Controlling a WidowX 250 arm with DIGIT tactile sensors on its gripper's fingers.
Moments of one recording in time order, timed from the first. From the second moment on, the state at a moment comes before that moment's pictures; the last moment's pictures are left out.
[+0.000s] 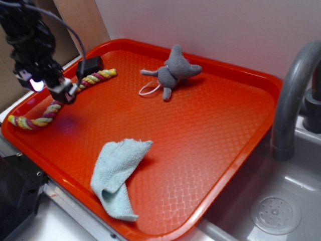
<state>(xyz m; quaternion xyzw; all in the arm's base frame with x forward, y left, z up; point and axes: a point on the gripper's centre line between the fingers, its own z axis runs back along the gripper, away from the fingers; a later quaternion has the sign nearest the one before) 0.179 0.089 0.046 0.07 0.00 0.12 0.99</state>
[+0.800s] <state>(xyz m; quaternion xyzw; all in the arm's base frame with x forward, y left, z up) 0.184 0.100 0.012 0.06 0.04 0.12 0.99</state>
